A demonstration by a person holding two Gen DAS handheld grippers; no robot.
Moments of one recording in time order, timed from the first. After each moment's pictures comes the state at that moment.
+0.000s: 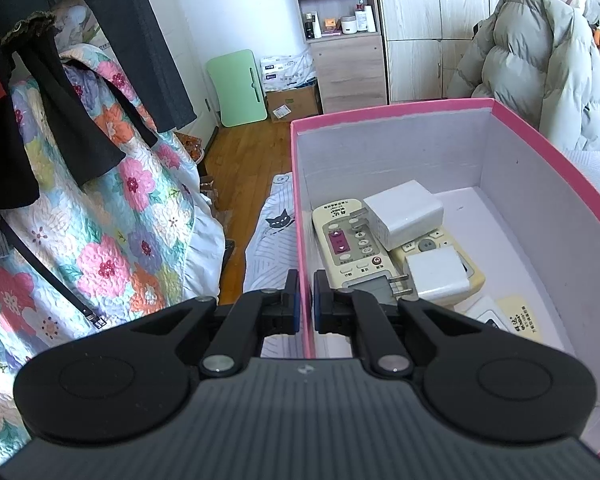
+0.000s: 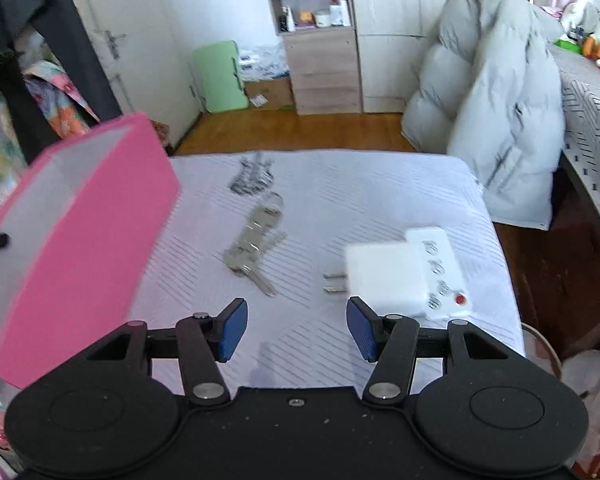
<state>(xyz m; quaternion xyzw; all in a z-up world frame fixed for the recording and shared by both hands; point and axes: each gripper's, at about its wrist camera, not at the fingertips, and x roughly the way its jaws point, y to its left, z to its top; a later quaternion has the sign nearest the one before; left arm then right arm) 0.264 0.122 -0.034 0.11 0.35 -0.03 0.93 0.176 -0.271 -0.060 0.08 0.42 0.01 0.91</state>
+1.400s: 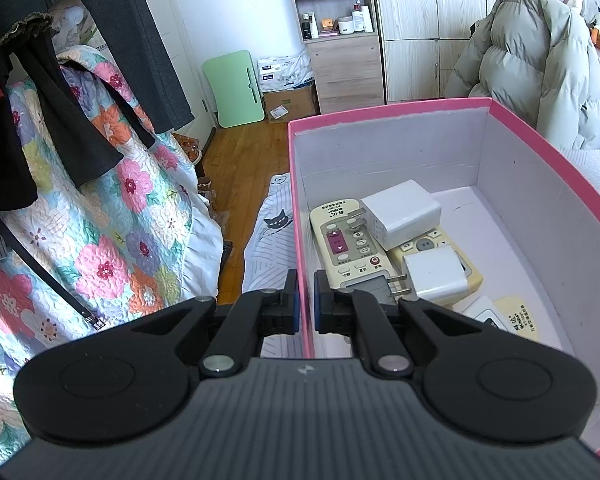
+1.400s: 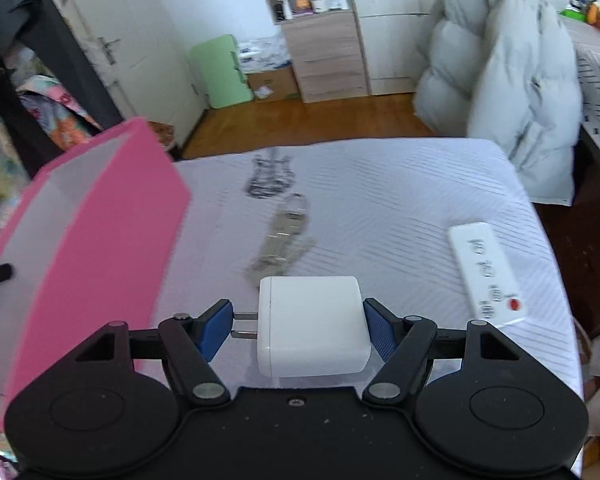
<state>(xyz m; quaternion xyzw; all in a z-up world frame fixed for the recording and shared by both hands) 0.264 0.123 -0.034 0.11 0.35 -0.04 0.93 0.203 -0.244 -0.054 0.14 0.42 0.06 0.89</state>
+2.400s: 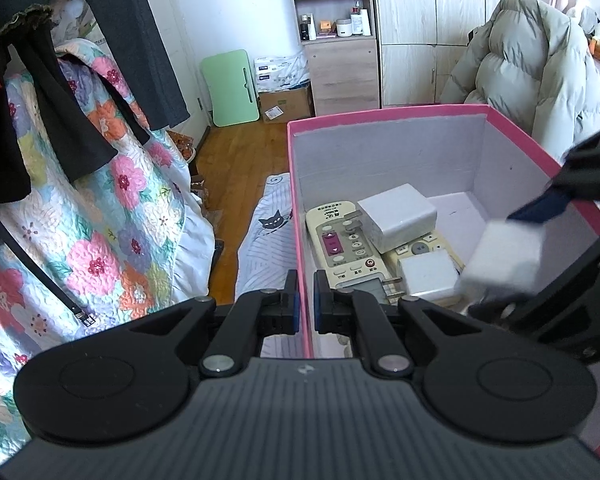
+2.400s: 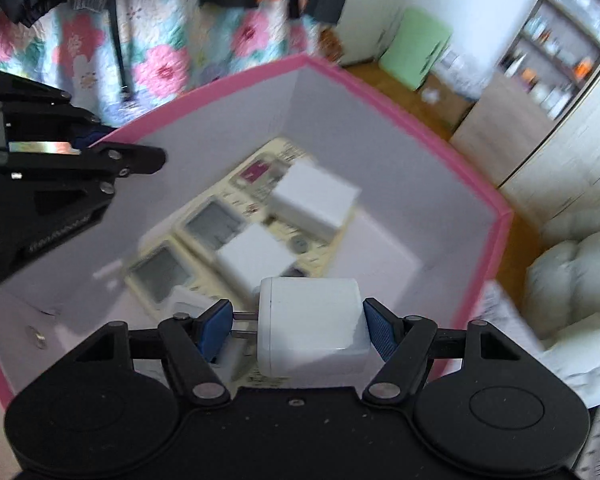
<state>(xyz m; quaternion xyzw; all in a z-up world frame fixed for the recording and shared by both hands) 0.265 0.129 -0.033 0.09 0.35 -0.05 0.93 0.275 -0.016 -0.019 -0.21 0.47 0.25 0.82</state>
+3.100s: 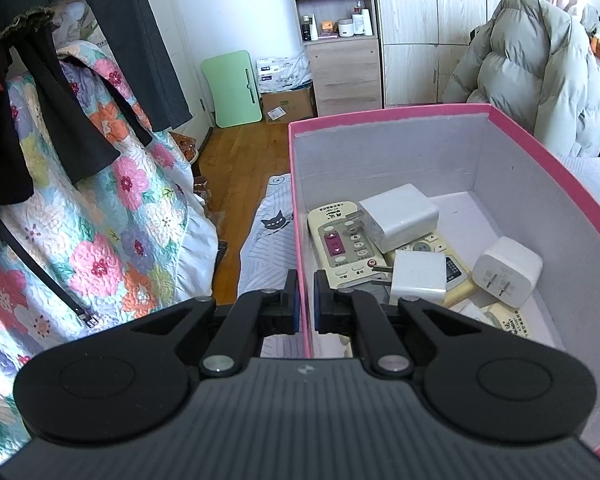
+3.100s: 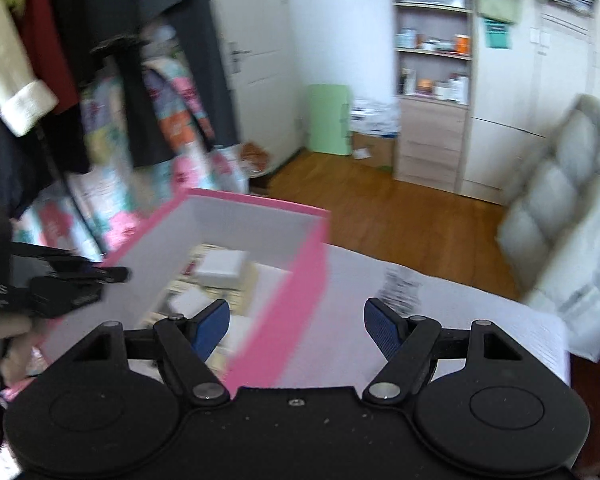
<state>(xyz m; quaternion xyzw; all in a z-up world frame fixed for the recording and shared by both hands) 0.266 0.122 -0.035 0.10 0.35 -0.04 0.93 0.199 -0.184 0.032 0.01 0.34 0.15 0.93</state>
